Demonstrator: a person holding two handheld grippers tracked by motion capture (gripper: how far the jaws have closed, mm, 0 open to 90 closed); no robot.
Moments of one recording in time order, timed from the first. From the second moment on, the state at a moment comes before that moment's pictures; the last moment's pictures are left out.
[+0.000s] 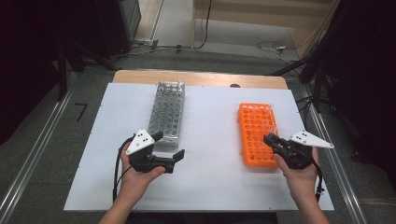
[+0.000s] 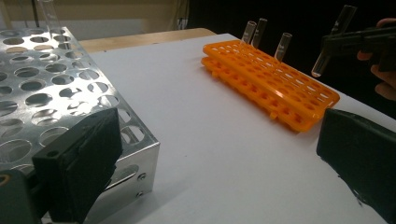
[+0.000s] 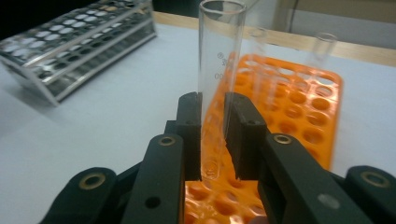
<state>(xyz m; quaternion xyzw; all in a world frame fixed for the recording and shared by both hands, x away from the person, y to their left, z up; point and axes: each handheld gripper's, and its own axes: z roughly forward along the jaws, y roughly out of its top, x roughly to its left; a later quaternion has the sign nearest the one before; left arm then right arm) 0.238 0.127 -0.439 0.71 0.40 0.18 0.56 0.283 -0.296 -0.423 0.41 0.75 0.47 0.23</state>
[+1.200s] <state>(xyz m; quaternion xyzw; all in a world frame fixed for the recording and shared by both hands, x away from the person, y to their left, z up) 0.219 0.068 -0.421 0.74 0.32 0.12 0.58 0.235 -0.173 -0.435 0.25 0.83 0.48 0.13</state>
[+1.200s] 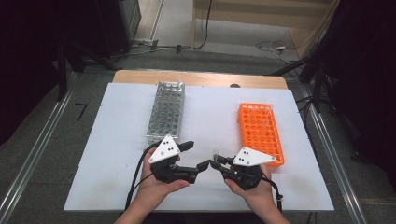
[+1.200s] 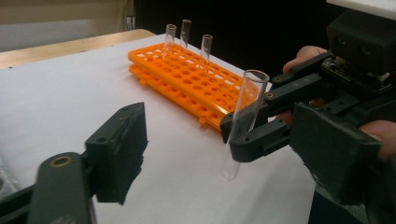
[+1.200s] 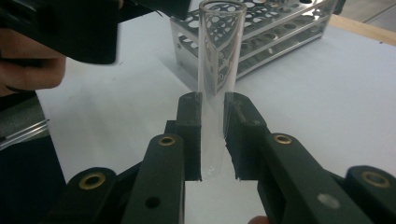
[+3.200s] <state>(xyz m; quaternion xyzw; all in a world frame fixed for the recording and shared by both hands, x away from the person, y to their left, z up) 0.239 0.088 -0.405 0.74 0.33 0.14 0.57 0.241 -0.238 -0.428 0.28 0.79 0.54 0.12</state>
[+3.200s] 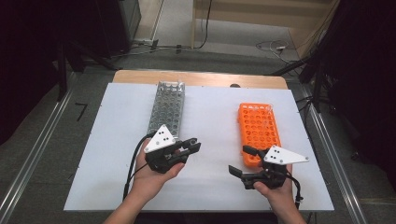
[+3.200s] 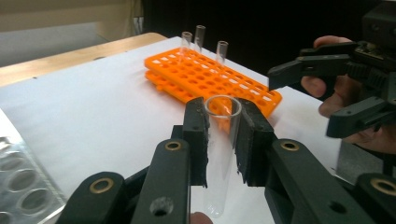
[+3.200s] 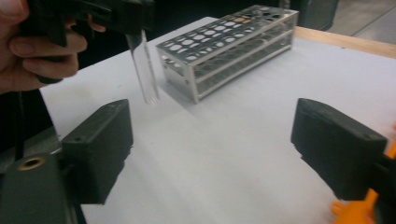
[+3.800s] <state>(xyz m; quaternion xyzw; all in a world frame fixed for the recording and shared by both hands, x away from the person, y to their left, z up) 0.280 0.111 -0.387 0.73 0.35 0.20 0.56 0.254 -0.288 -0.428 0.31 0.78 0.53 0.15</state>
